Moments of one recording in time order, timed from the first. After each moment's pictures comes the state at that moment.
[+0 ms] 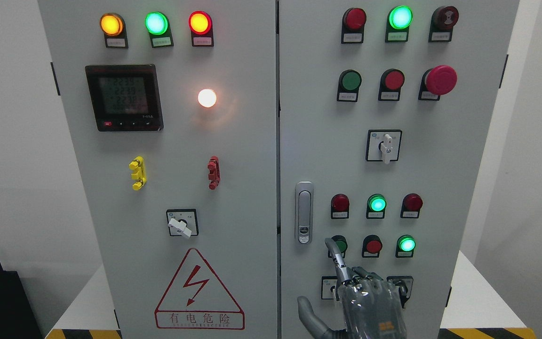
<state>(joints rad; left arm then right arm) -0.05 -0.04 0.00 0.00 0.12 -0.12 -0.14 -0.20 0.12 0.26 -1.83 1.42 0.04 -0.19</state>
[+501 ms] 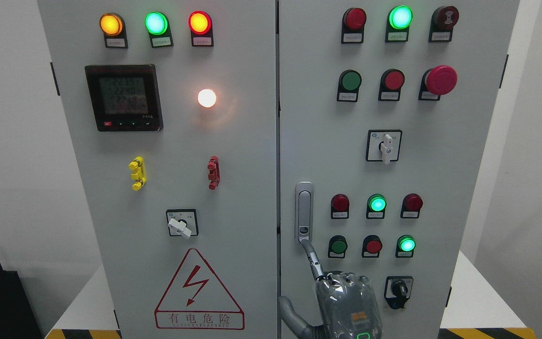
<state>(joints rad) -0.05 -0.04 0.00 0.00 0.12 -0.12 -0.14 -0.25 0.14 0.30 -1.79 1.47 0.08 -0.12</state>
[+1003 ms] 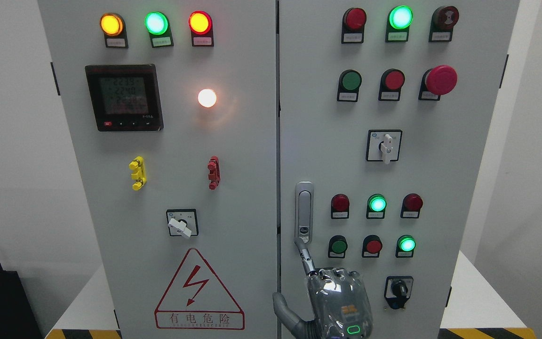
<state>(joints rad) -0.05 -0.04 0.00 0.00 0.12 -0.12 -0.14 -0.28 0.14 0.32 -1.76 1.48 0.12 -0.08</state>
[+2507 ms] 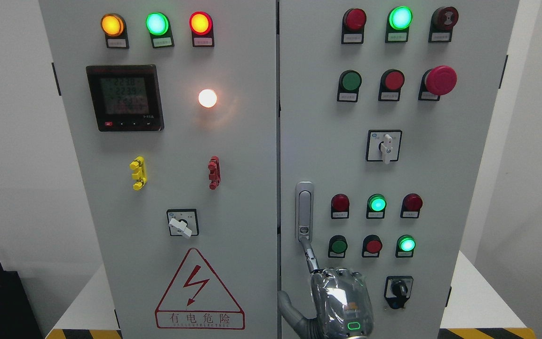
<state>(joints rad) -0.05 -0.04 0.00 0.00 0.12 -0.12 -0.14 -0.29 0.14 0.32 -1.75 1.48 0.19 -0.02</state>
